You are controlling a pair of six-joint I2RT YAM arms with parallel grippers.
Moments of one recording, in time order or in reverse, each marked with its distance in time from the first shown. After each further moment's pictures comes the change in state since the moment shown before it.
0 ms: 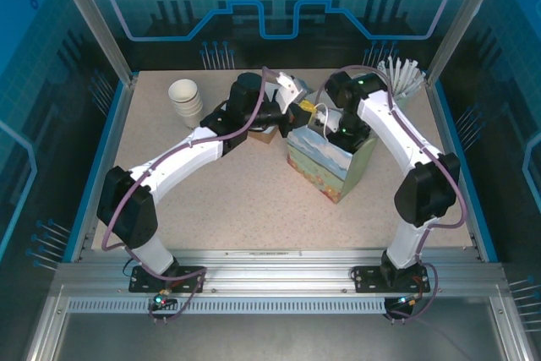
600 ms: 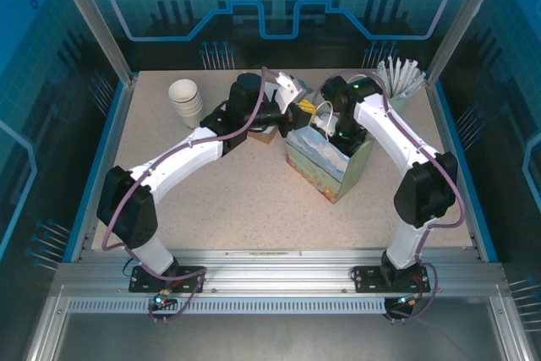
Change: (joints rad) left arm 0.003 0.000 -0.008 0.007 -0.004 -0.008; right arm 0.020 -0.005 -0.047 0.035 -0.011 0.000
